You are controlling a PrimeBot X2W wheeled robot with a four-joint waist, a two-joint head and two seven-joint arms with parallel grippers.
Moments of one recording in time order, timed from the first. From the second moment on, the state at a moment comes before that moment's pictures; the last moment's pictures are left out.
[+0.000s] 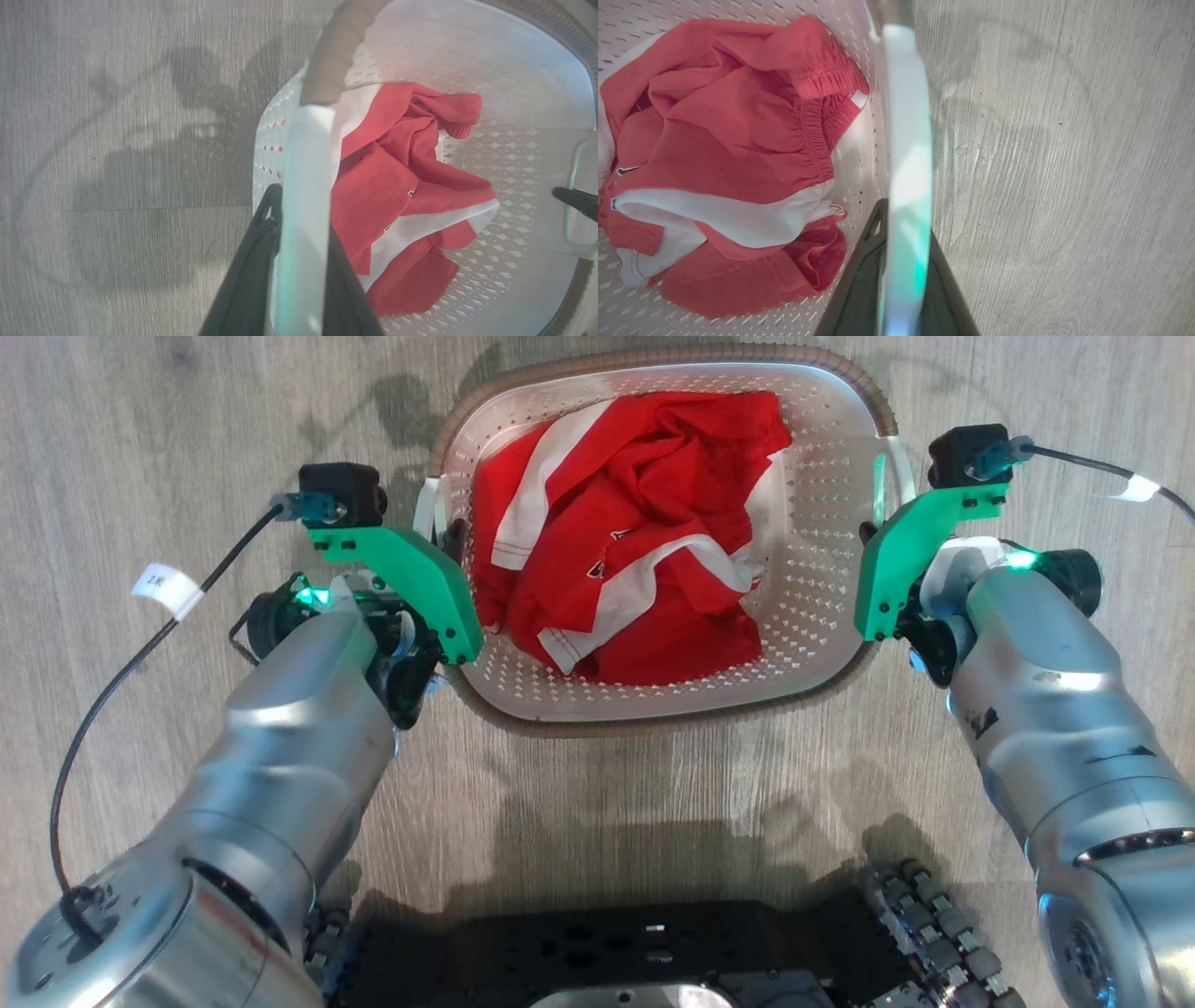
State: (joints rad) left arm -1.01 0.01 -1.02 1.24 -1.18 -0.12 -0.15; right arm -1.02 -0.04 0.10 1.28 0.19 0.16 0.10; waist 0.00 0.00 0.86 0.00
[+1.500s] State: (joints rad) left arm -0.92 0.03 -1.13 1.28 -1.26 -0.11 -0.21; right arm -0.87 -0.07 0.26 1.26 0.35 0.14 -0.01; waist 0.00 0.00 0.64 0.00
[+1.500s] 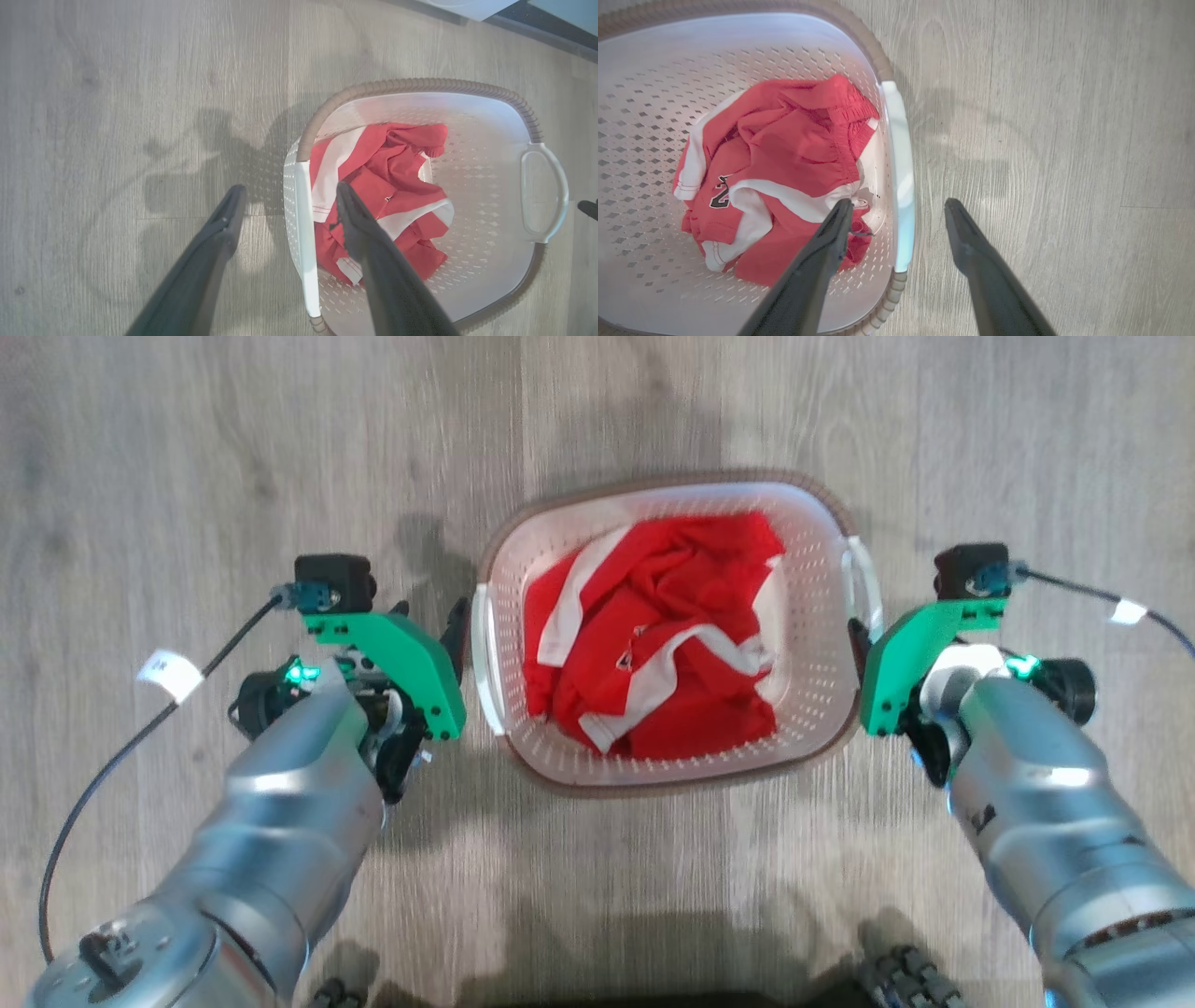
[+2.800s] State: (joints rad) left arm -0.41 0.17 -0.52 0.58 -0.58 0.14 -0.25; right arm -0.49 -0.10 0.21 0.83 0.40 0.14 -0.25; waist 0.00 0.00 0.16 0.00
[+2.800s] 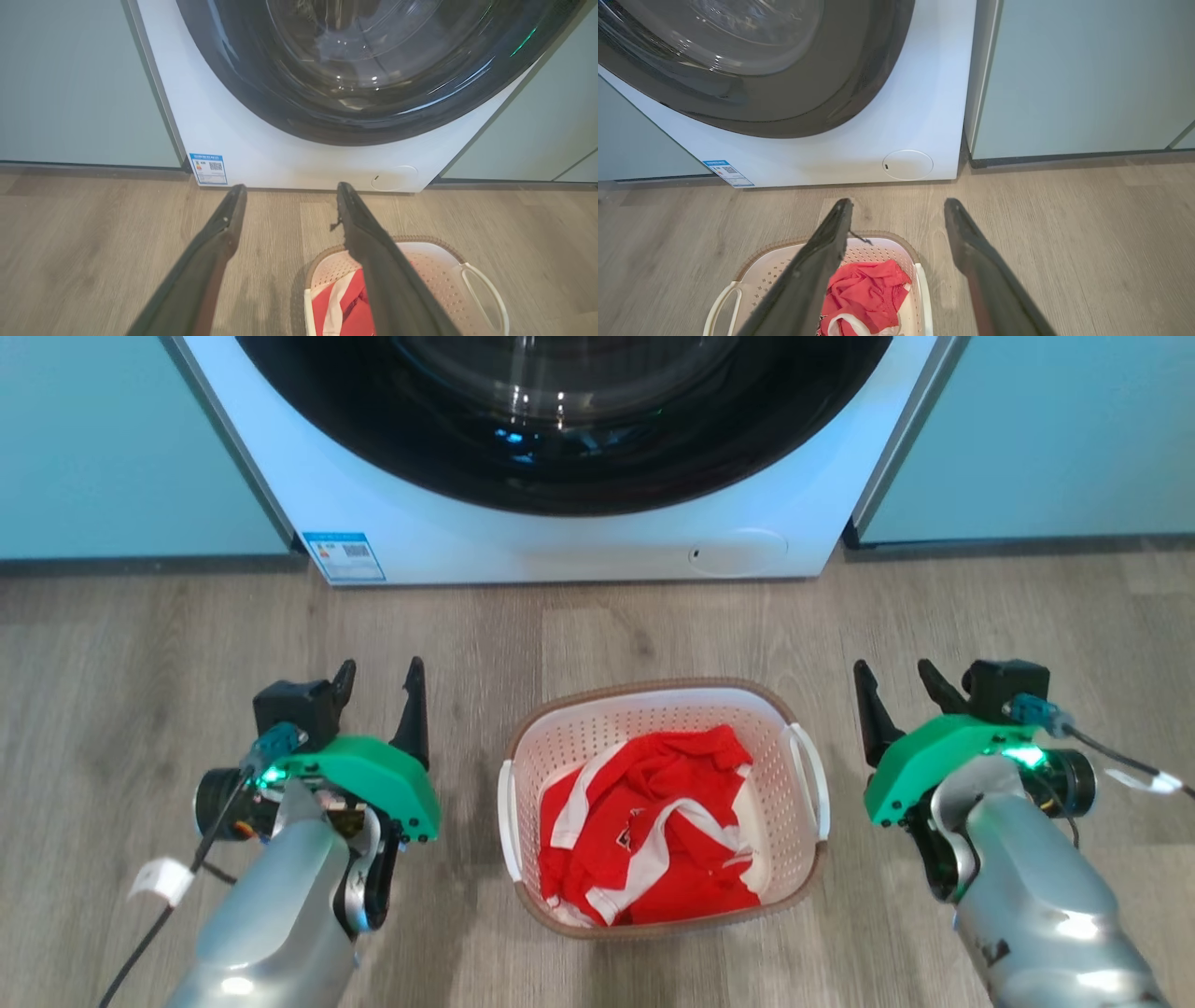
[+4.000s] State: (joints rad) left arm -0.09 0.28 -0.47 0.10 -0.46 0.30 -0.18; right arm -0.01 -0.05 -0.02 0.11 0.21 0.14 -0.06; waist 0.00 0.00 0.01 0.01
